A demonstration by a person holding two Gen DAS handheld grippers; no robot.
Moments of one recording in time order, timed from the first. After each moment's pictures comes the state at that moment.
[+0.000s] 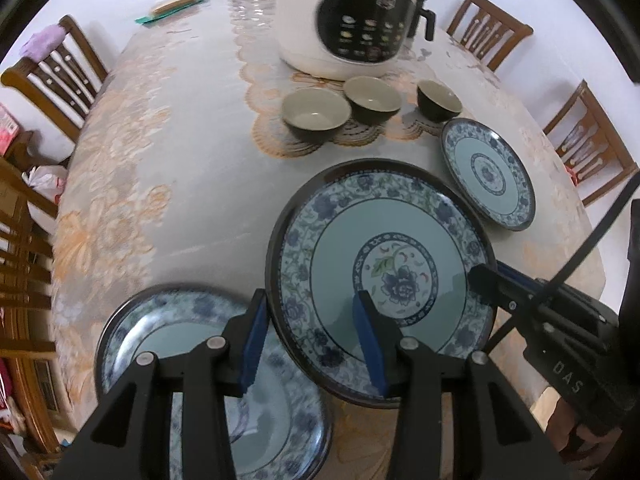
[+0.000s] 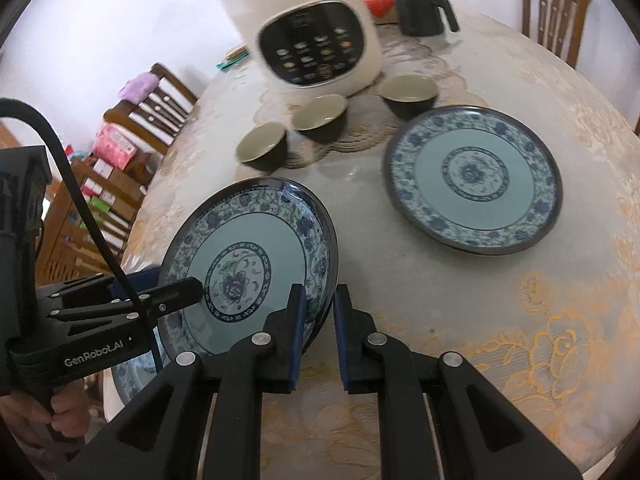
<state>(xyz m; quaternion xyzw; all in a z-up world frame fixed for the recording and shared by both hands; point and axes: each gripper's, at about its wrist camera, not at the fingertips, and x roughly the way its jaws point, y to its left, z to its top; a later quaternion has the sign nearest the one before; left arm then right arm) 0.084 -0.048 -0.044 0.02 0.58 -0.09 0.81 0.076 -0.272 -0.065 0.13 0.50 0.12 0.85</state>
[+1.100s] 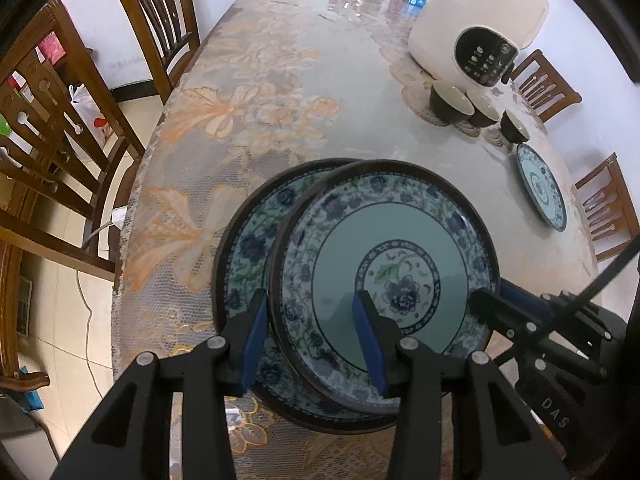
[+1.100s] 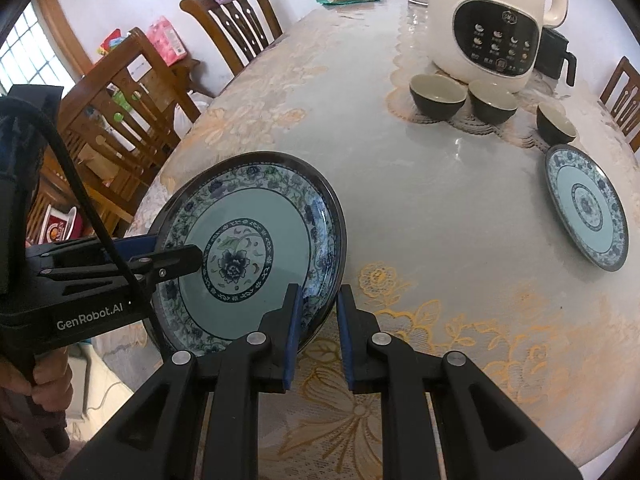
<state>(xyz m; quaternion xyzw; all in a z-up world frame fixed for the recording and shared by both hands) 0.002 0.093 -0.058 -0.08 0.58 -0.01 0.81 0.039 -0.133 -0.069 -0.04 0.53 0.20 0.82</state>
